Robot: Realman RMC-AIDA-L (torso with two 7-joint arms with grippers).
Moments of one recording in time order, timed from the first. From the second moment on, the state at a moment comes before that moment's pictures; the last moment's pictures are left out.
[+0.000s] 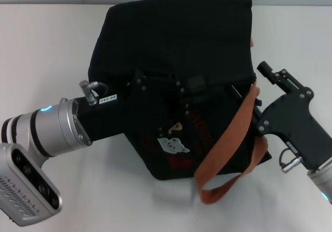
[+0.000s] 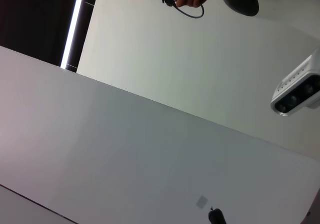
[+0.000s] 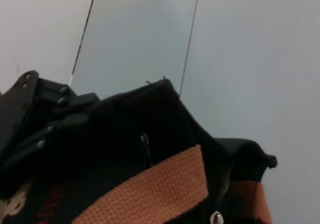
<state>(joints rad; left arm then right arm) -0.62 -2.08 0.93 0.11 1.48 1.83 0.54 0.36 2.09 -0.16 0.27 -1.81 -1.62 -0.12</state>
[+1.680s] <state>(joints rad) -0.62 -2.08 0.94 0.10 1.48 1.84 0.54 0.38 2.09 -0.05 0.39 -1.84 -1.53 -0.60</state>
